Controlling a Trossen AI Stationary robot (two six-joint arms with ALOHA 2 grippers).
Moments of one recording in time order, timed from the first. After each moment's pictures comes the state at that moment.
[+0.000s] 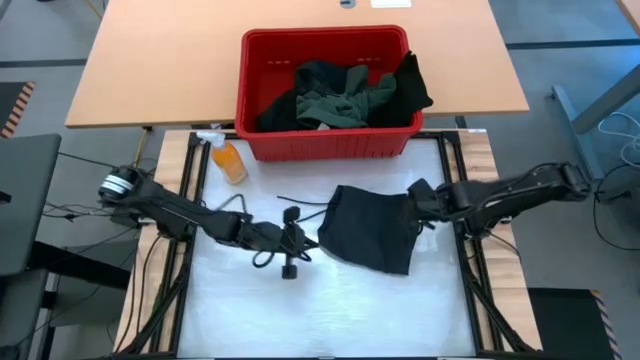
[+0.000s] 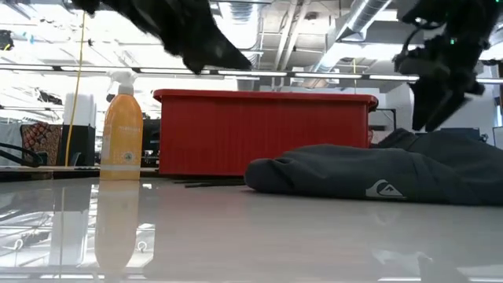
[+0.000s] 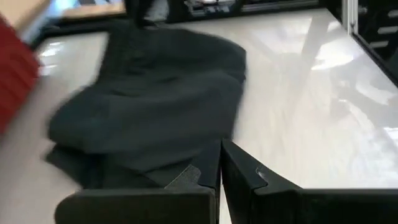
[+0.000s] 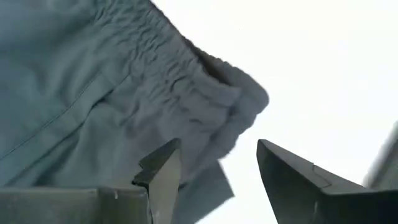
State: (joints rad) left arm -0.27 1.54 0.85 0.24 -0.27 -0.04; right arm 0.11 1.02 0.74 -1.04 0.42 1.03
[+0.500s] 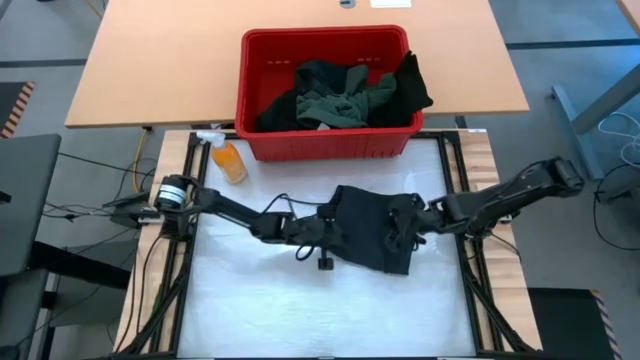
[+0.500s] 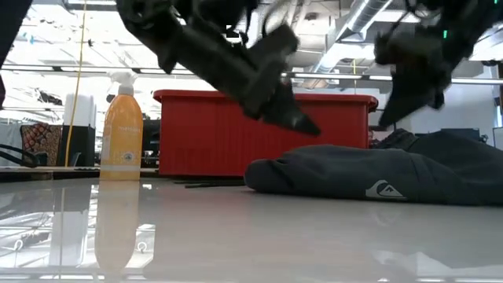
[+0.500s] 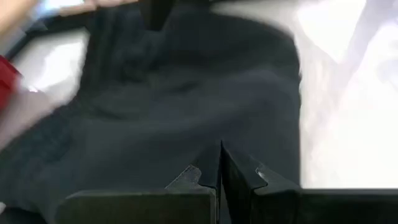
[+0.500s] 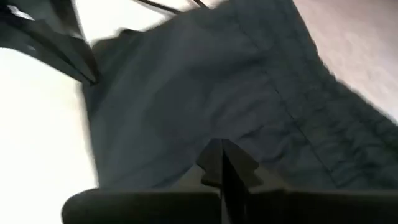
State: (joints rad) left arm -0.11 1.93 1.08 0.38 -0.20 0.08; right arm 0.23 1.10 0.65 -0.52 0.41 0.82
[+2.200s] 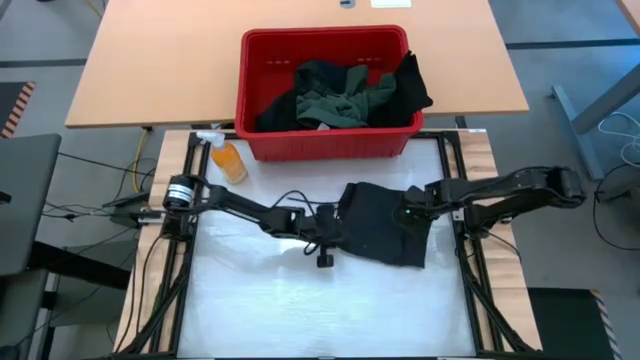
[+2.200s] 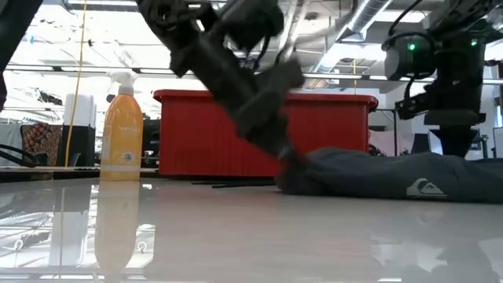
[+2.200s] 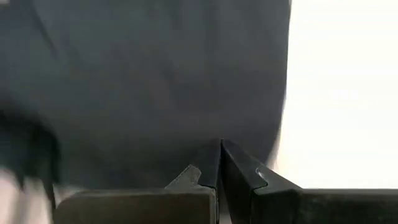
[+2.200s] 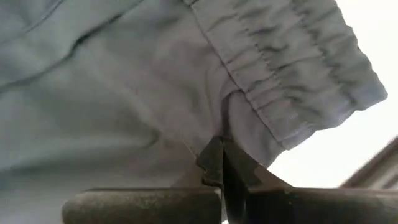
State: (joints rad) left arm -0.09 2.00 1.19 0.08 -0.11 0.00; right arm -0.10 1.13 0.59 -0.98 0.21 0.65
